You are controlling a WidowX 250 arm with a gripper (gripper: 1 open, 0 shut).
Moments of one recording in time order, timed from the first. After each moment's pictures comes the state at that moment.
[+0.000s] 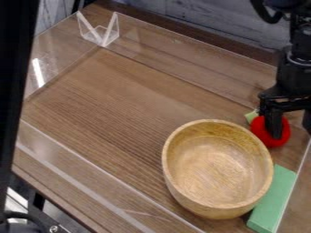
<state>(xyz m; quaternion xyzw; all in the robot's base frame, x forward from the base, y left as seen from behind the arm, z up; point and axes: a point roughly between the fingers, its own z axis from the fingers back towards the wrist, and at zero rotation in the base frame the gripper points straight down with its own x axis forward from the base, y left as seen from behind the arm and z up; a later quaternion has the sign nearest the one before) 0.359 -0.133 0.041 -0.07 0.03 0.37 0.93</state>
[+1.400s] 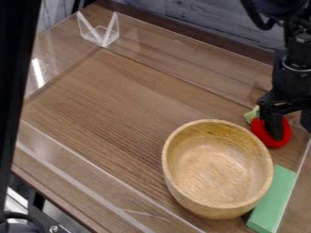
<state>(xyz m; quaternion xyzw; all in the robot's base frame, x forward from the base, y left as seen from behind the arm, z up) 0.367 -0.118 0.020 -0.07 0.00 0.42 0.91</state>
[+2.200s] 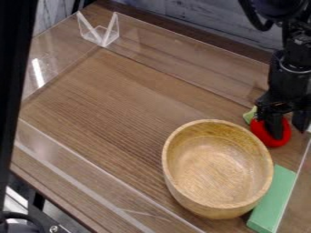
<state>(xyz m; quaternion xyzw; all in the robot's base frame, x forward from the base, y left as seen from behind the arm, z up) 0.366 -0.112 0.016 -0.05 -0.01 0.44 0.90</state>
